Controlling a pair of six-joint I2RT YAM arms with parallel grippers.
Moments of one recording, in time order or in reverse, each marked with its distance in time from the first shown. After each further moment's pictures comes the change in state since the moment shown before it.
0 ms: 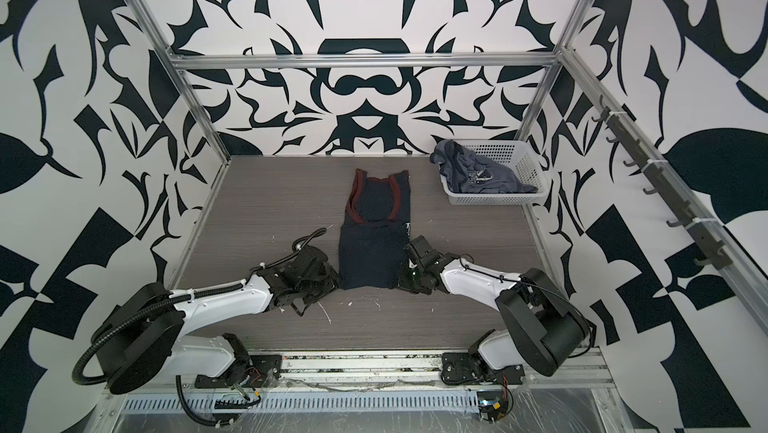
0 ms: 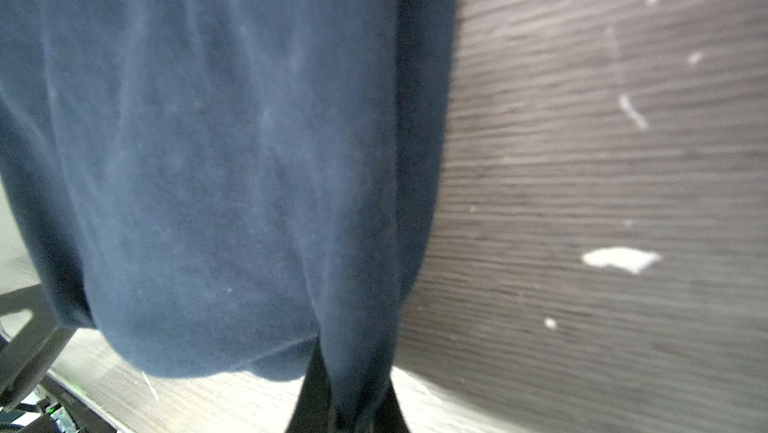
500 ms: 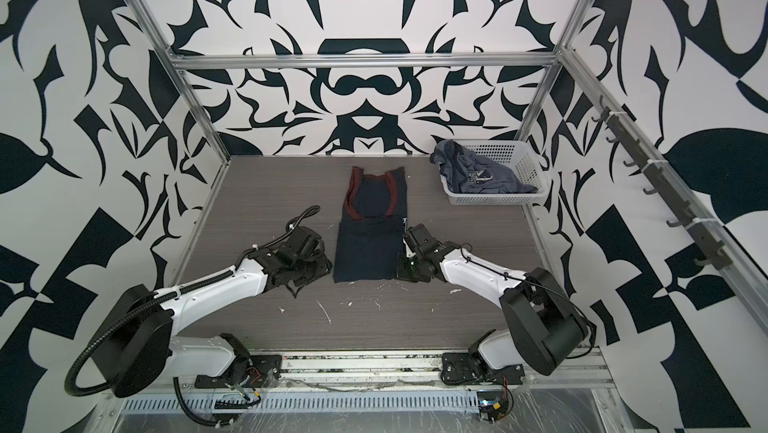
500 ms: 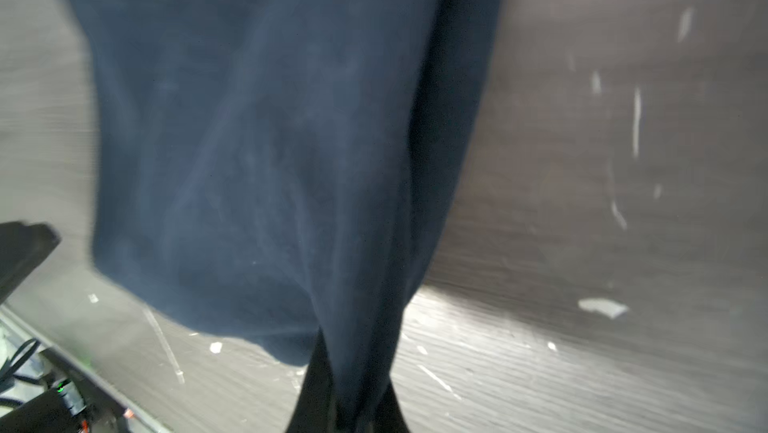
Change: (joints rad) left arm 0.135 -0.009 0.151 -0.236 -0.011 0.177; right arm -0.035 0.010 0.095 -0.090 -0.013 -0.108
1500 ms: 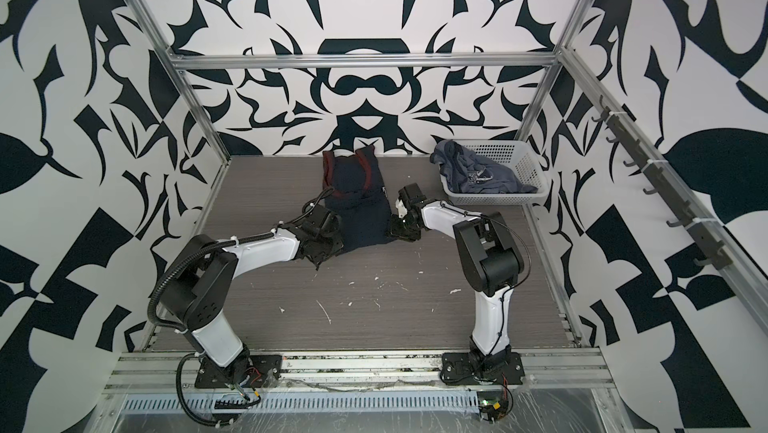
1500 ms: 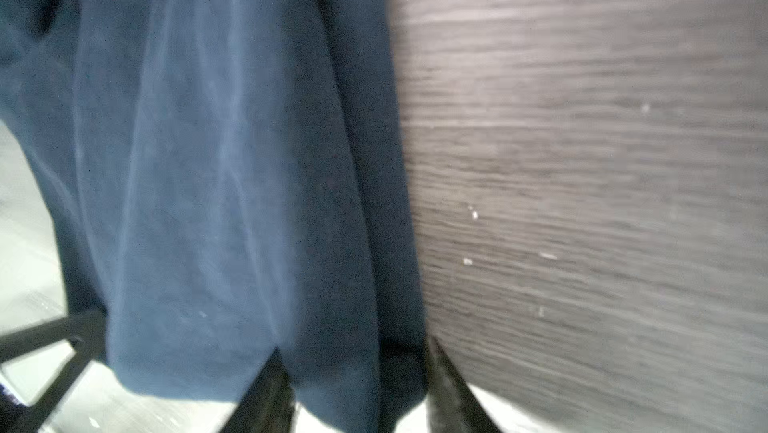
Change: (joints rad) left arm 0.085 0.406 0.291 0.097 -0.020 0.000; right arm -0.178 0.522 0.547 -0.070 -0.089 -0.241
